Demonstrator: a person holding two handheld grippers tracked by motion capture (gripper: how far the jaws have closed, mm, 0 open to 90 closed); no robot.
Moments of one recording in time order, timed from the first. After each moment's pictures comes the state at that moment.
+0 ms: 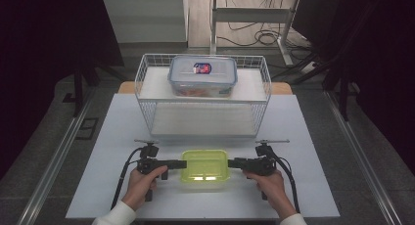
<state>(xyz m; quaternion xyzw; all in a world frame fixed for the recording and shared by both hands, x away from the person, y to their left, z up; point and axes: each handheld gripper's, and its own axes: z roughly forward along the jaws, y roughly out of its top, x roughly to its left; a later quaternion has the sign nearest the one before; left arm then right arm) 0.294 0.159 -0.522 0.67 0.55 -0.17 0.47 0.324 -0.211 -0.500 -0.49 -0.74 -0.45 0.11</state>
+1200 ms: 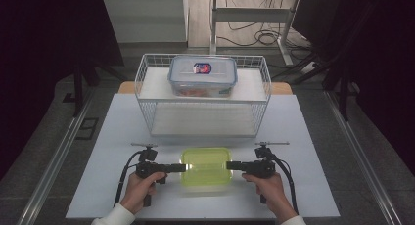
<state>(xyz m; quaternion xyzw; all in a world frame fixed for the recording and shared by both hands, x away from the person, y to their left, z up) 0.279 0.161 -0.512 0.67 0.52 -0.19 0.50 0.314 -0.208 -0.494 -0.48 -0.72 -0.47 0.16</state>
